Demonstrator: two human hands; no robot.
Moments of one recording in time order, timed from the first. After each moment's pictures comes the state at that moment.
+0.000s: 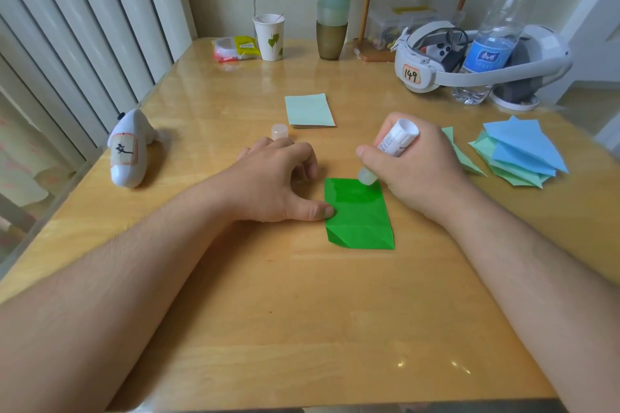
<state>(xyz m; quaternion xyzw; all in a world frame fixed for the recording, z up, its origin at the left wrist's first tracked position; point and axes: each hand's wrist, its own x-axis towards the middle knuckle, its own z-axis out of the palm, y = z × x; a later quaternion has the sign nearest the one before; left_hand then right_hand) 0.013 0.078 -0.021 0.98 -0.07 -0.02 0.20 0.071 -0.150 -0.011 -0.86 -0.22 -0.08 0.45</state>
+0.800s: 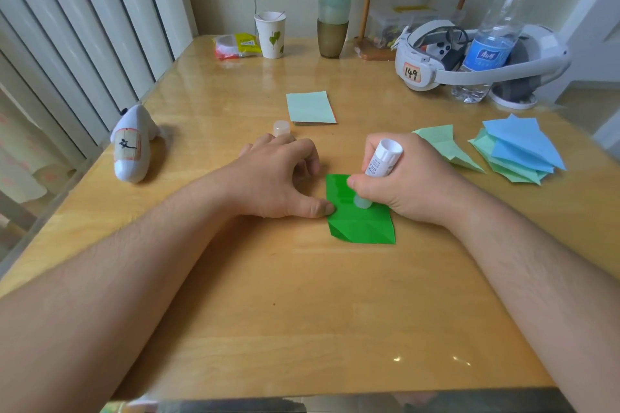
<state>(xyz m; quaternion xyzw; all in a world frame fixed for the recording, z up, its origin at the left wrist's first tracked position) 0.011 0.078 -0.021 0.98 -0.07 -0.02 0.20 0.063 -0.152 -0.012 -0.87 -0.28 0.03 0.40</state>
